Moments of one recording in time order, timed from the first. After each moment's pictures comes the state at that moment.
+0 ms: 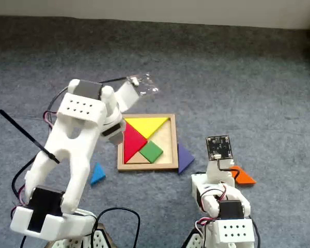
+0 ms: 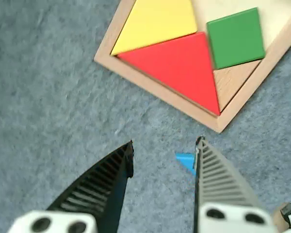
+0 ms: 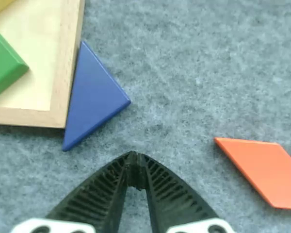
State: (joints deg) left arm 5.8 -6.0 12.7 84.6 -38.9; right arm -8.4 -91.4 96.0 58.7 5.8
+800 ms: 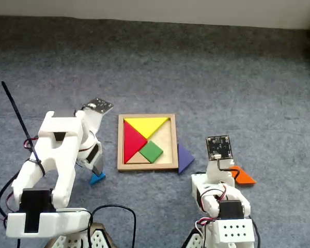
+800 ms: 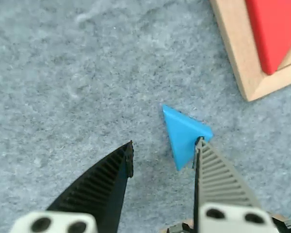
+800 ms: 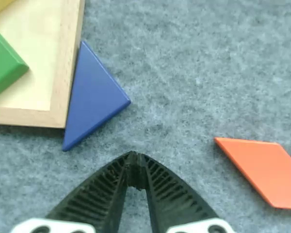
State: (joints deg) left arm -8.1 -6.4 40.4 73.3 -21.0; right arm -8.4 -91.4 96.0 58.7 5.8
